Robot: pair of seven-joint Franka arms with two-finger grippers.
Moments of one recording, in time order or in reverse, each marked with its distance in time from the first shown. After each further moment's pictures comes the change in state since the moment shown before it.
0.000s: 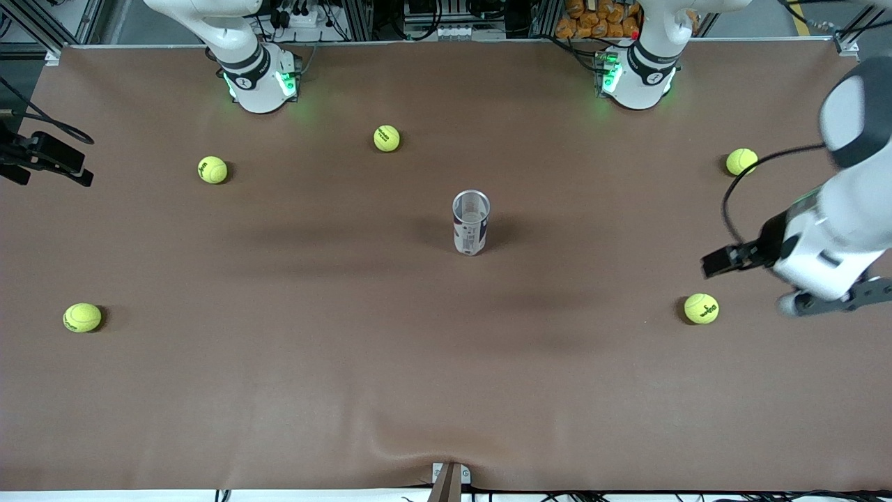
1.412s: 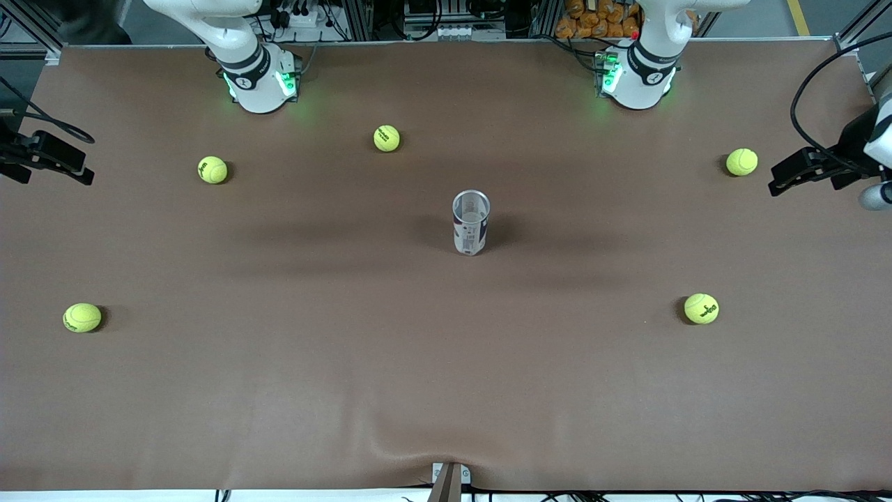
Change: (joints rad) left arm 0.035 -0.334 0.069 -0.345 0.038 0.030 0.130; right arm 0.000 0.000 0.000 0.000 -0.001 -0.005 0.000
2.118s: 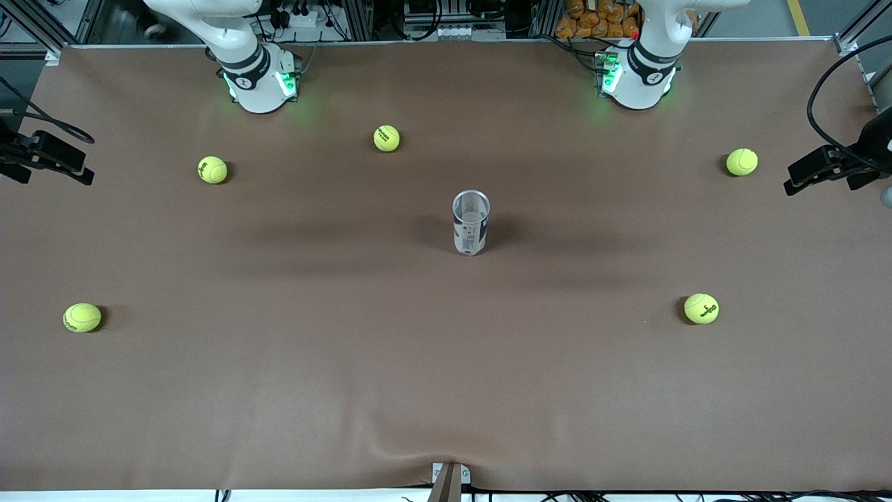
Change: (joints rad) left arm -0.004 0.002 0.026 0.002 -0.007 0.000 0.036; right arm 0.000 0.000 0.000 0.000 0.000 0.000 0.000
